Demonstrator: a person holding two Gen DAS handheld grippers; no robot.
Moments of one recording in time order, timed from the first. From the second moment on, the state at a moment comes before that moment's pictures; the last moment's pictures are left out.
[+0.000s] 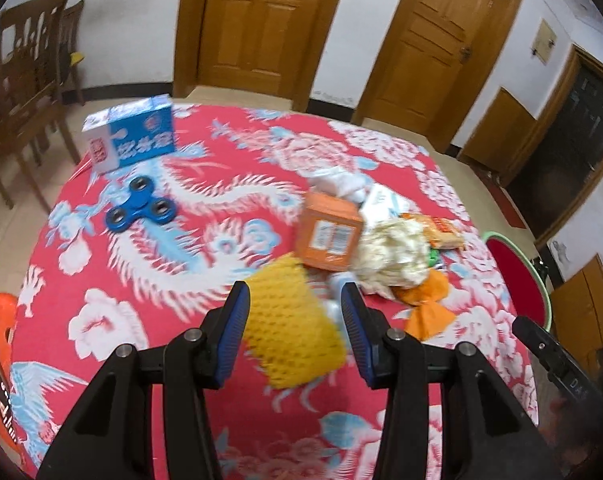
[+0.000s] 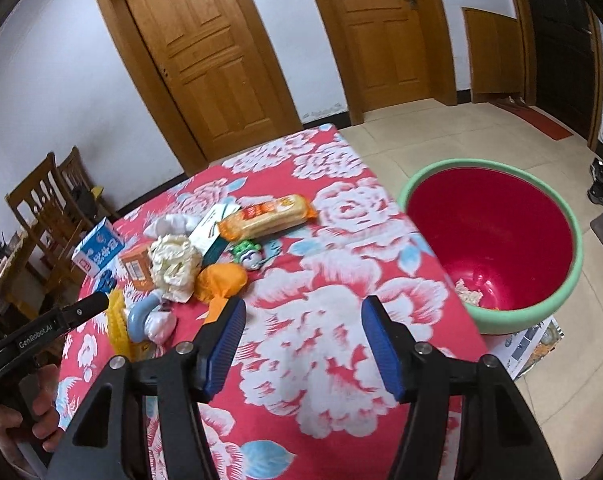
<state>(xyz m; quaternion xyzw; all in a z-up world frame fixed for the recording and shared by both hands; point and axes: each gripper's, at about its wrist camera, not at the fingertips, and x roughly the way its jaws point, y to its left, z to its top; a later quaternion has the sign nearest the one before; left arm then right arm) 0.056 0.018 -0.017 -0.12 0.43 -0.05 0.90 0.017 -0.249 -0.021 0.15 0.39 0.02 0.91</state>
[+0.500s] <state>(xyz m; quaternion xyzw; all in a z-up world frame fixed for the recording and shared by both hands) 0.061 0.030 -0.049 -0.15 0.46 -0.06 0.88 0.050 -0.204 -0.042 0.11 0.42 0.05 0.90</state>
